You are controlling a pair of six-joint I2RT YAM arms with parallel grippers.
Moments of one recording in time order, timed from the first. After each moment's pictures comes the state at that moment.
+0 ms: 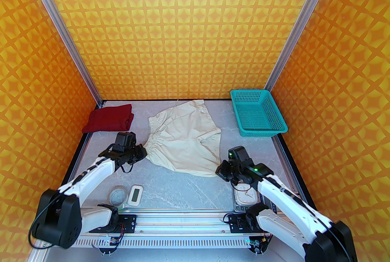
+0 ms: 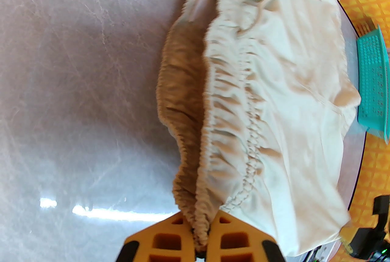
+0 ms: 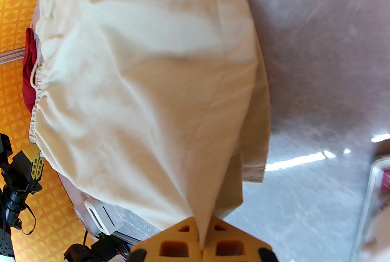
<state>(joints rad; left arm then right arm) -0.24 1.20 0.70 -0.42 0.26 -0.65 0.39 0.93 0.63 -0.74 -0.25 0.92</state>
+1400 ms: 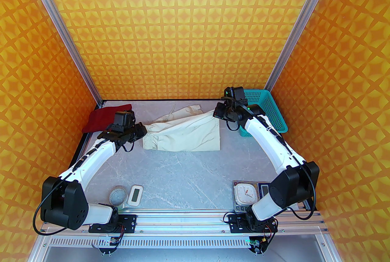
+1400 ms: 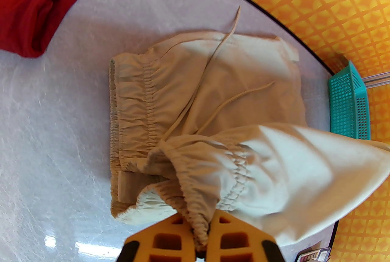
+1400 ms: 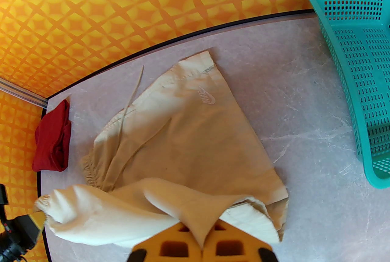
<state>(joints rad) -0.20 1.38 1.06 -0.43 0.21 -0.63 0.26 1.59 1.57 -0.74 -0.04 0.47</state>
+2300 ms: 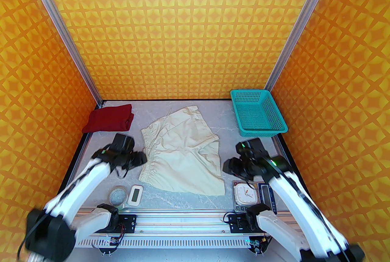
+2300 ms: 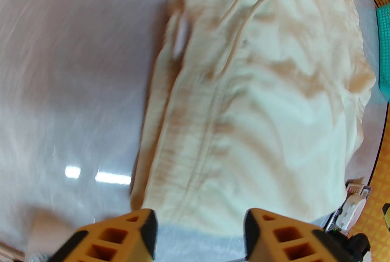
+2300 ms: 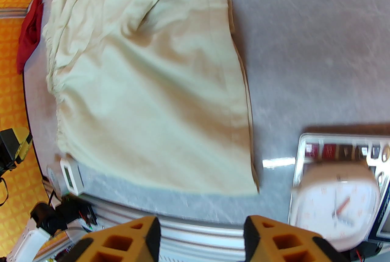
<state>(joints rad) -0.27 1.27 0.88 -0.72 0.21 -0.57 0.26 1.03 0.89 -1.04 -0.26 0.56</state>
